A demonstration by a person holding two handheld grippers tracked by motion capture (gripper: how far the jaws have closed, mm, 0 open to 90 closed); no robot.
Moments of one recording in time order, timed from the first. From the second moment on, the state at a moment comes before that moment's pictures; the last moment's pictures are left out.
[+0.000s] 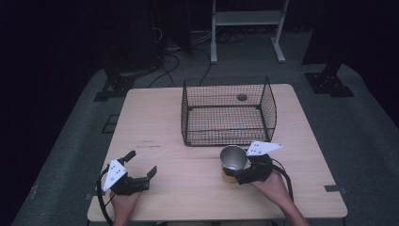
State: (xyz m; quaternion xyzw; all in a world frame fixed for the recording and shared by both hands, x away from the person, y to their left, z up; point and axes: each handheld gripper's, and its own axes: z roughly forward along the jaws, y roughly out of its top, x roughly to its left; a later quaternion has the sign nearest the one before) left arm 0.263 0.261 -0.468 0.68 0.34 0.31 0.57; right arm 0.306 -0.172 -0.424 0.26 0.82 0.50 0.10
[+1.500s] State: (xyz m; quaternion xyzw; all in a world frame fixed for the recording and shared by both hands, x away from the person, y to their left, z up) left arm 0.263 0.261 -0.468 0.68 0.34 0.31 0.57; right arm 0.362 -0.200 -0.349 0.22 0.82 0.52 0.03
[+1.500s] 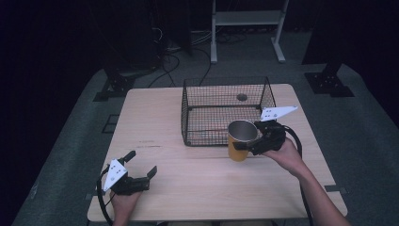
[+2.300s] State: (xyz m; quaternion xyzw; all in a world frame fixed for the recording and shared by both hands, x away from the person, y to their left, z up) left arm 0.263 0.261 -0.468 0.68 0.35 0.31 0.57; right arm 0.389 -0.187 -0.318 0.21 0.82 0.52 0.03
